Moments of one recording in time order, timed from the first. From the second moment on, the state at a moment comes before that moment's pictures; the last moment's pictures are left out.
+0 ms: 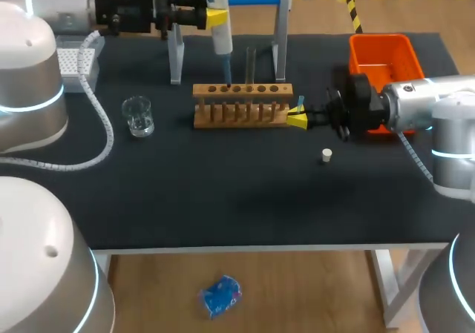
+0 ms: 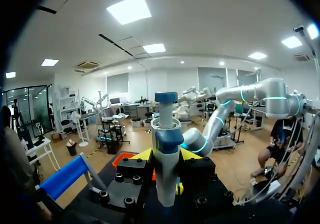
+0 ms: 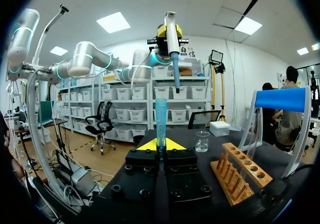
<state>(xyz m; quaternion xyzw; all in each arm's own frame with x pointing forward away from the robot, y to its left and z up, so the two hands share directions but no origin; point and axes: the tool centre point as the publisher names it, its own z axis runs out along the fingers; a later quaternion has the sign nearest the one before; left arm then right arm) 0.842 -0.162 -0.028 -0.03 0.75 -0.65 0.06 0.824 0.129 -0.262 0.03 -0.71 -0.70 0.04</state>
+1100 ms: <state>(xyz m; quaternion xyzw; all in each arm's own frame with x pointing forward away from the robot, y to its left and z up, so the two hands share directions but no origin) 0.855 -0.167 -0.037 -0.03 0.76 -0.65 0.05 0.824 0.129 -0.262 0.03 -0.71 -0.70 0.04</state>
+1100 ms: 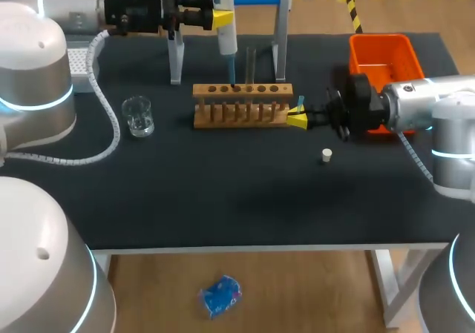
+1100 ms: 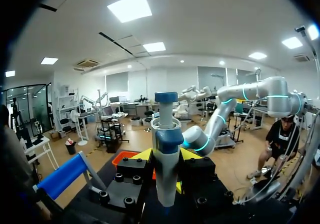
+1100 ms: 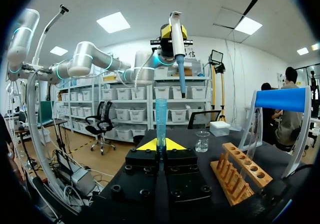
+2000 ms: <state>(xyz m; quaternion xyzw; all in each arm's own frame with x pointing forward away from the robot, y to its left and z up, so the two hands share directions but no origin) 0.860 -0.218 -0.022 0.01 0.77 -0.64 0.02 0.824 0.129 -0.262 0.03 -0.71 -0.70 0.04</state>
